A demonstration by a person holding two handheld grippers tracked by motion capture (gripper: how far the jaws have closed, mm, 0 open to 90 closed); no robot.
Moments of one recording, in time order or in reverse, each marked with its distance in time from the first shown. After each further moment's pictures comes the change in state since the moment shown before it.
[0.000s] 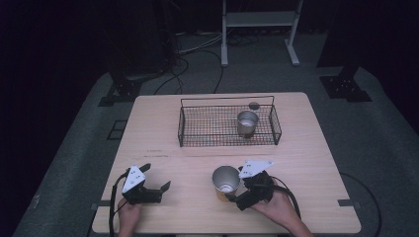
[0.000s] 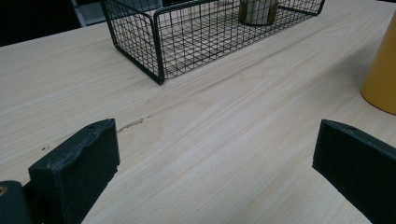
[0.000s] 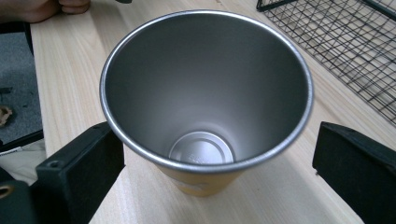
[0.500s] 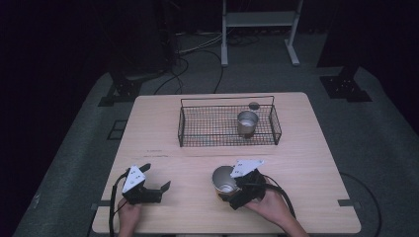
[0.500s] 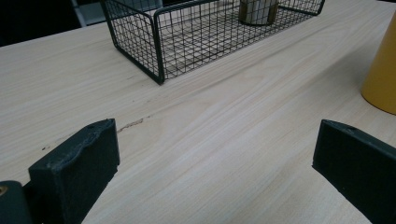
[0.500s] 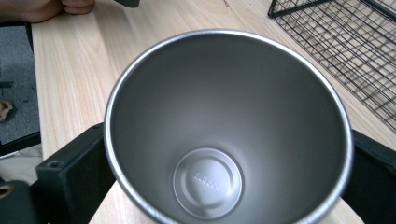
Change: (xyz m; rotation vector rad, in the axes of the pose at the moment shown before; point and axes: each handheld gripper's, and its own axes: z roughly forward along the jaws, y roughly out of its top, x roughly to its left) left arm 0.000 0.000 0.000 0.001 -0.001 0.000; right arm 0.006 0.013 0.014 0.010 0.012 -0.028
